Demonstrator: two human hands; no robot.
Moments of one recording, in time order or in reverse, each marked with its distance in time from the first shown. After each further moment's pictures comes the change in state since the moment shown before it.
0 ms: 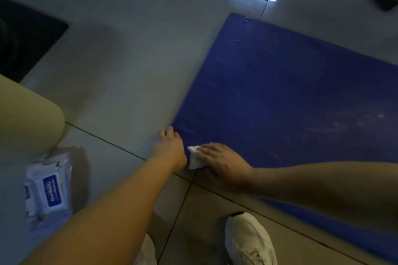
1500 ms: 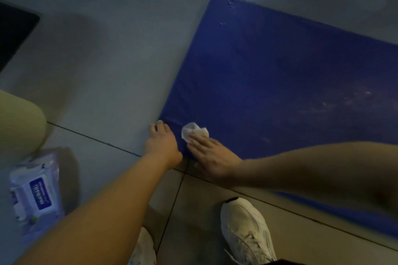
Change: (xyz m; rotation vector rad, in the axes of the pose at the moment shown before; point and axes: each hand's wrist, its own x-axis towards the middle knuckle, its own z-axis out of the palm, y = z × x) left_hand -0.001 0.005 0.010 0.036 -0.015 -0.031; right_hand 0.003 0.003 0.025 -0.048 -0.132 0.103
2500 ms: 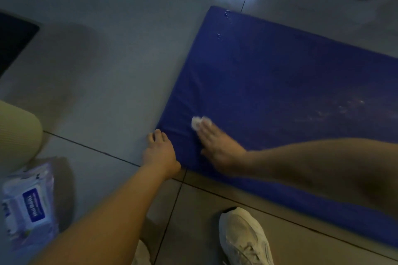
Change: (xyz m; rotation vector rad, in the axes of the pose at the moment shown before) left_hand -0.003 0.002 0.000 -0.044 0.017 0.010; right_hand 0.010 0.035 -0.027 0.060 0.058 0.156
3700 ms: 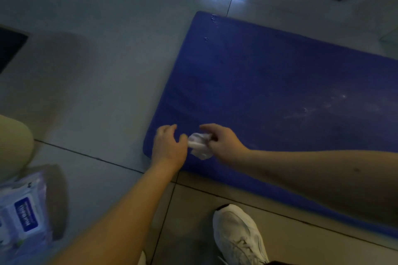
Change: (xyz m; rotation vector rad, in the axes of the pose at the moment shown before) left_hand -0.007 0.036 -0.009 -0.745 0.228 0.046; right_hand -0.028 -0.013 -0.029 0.836 0.245 0.328
